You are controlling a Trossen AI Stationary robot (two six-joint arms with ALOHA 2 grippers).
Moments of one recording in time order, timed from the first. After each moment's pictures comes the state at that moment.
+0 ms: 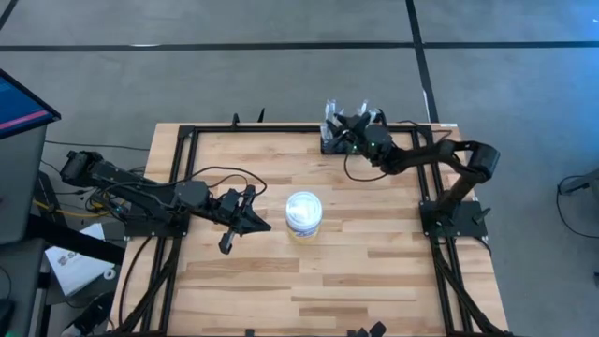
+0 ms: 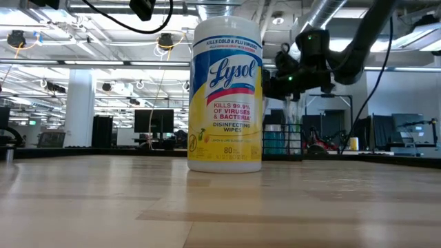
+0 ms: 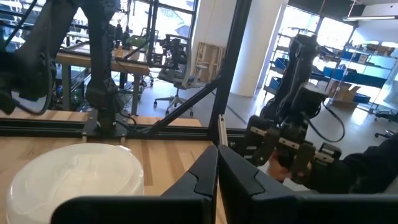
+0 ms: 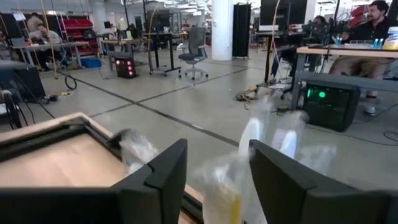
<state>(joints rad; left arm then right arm) -0.25 1.03 0.56 0.49 0.04 -0.19 -0.53 1.68 0.66 1.00 0.29 0.05</state>
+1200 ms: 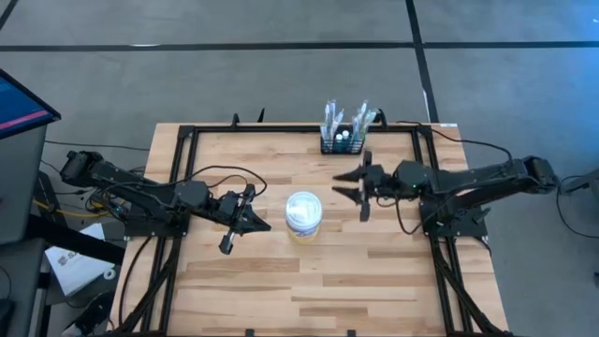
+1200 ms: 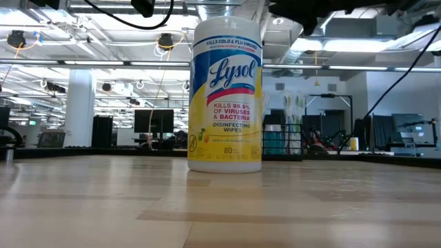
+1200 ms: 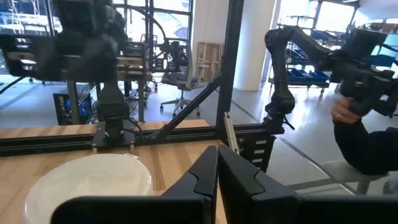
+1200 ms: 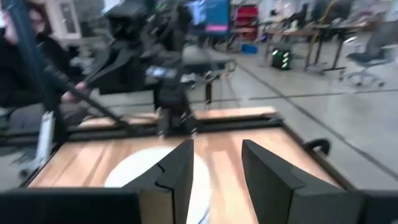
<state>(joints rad) -0.25 1.03 0.56 0.49 0.04 -0.08 0.05 1.04 0.66 0.32 0.18 0.03</state>
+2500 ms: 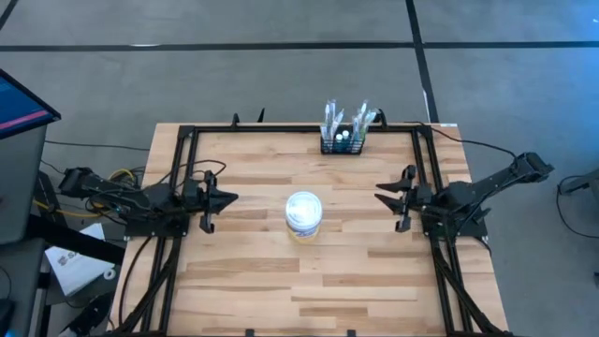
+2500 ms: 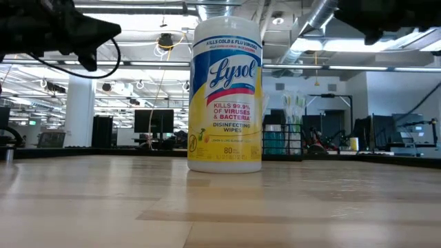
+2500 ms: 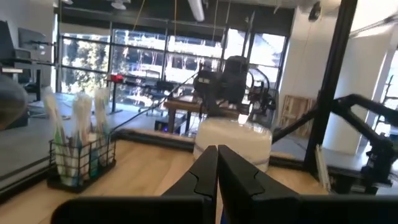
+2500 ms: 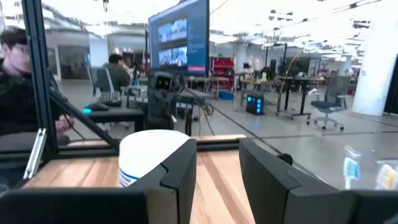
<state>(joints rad) -0.22 0.34 0.01 0.54 -0.36 -0.09 0.42 0.50 0.22 0.46 0.63 -0.14</state>
